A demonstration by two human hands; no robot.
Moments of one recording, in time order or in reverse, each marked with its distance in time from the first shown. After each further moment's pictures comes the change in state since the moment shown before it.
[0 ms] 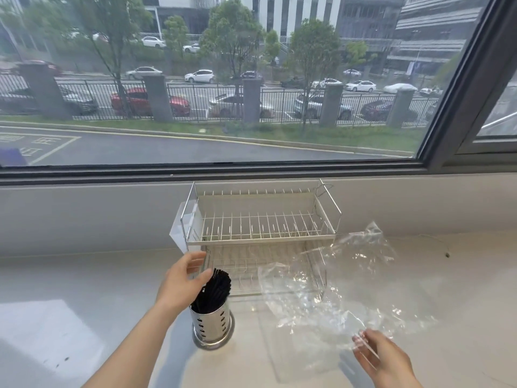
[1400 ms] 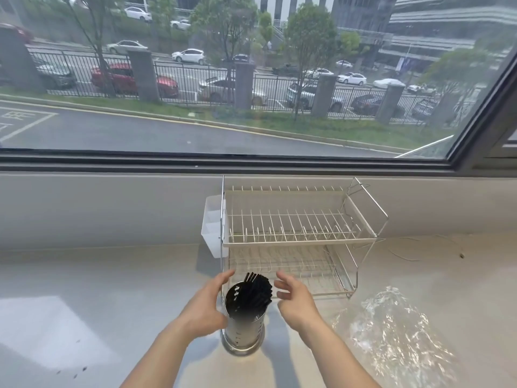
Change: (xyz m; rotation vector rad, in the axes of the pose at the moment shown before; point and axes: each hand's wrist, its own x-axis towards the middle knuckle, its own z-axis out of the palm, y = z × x) left_hand 0.029 -0.074 -0.037 0.124 -0.509 -0.035; right_hand -0.060 0.093 0.238 -0.954 -0.427 -0.374
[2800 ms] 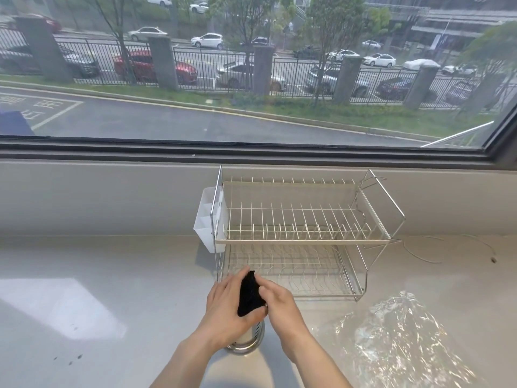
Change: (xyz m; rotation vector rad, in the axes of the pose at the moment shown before) left_hand 0.033 0.014 0.071 0.169 0.231 0.111; right_hand 0.008 0.000 0.011 0.300 -0.220 -0.058
